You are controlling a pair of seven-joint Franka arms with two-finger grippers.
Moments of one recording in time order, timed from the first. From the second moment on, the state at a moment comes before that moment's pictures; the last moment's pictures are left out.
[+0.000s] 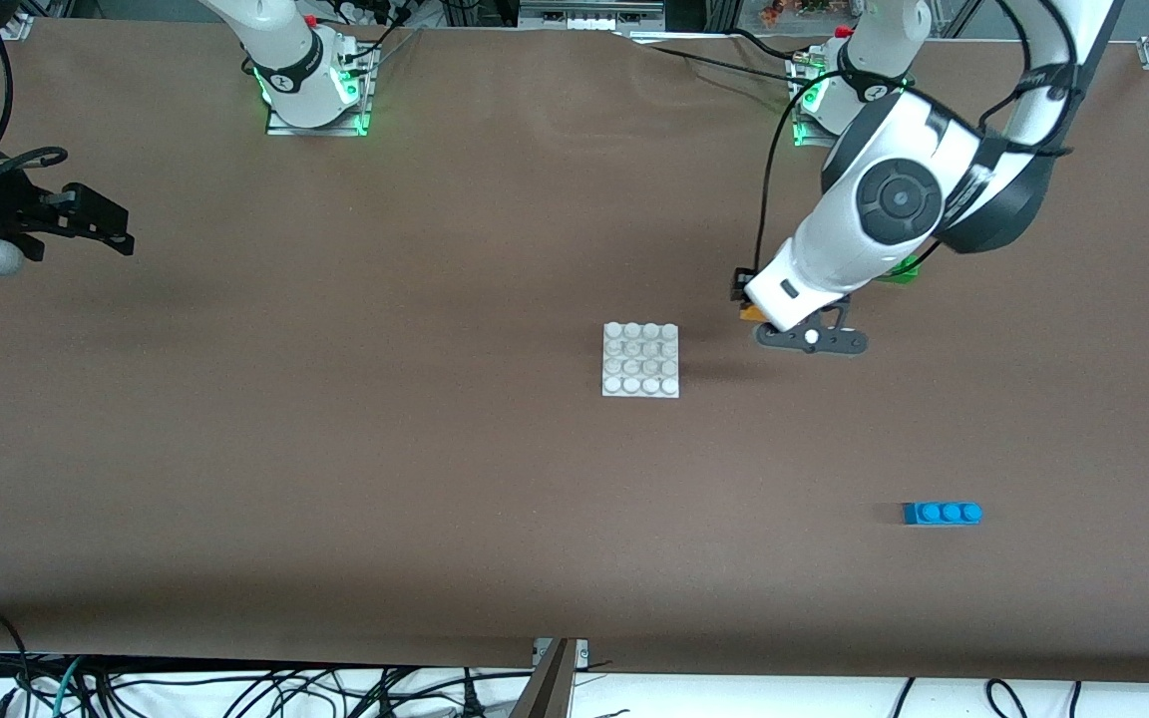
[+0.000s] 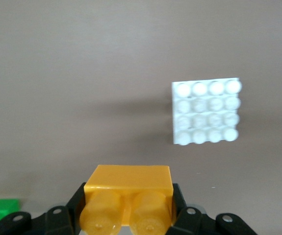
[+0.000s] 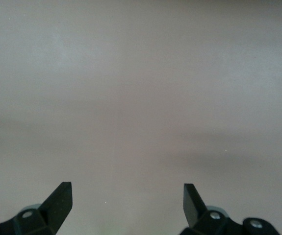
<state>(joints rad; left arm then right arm) 0.15 0.34 -0.65 -1.75 0.07 1.89 -0.43 0.15 0.06 -0.11 -1.54 0.00 1.55 -0.05</state>
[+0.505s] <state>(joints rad) 0.00 0.55 -0.64 -1.72 0.22 2.08 -0.56 0.15 0.06 -0.11 -1.54 0.00 1.55 -0.05</state>
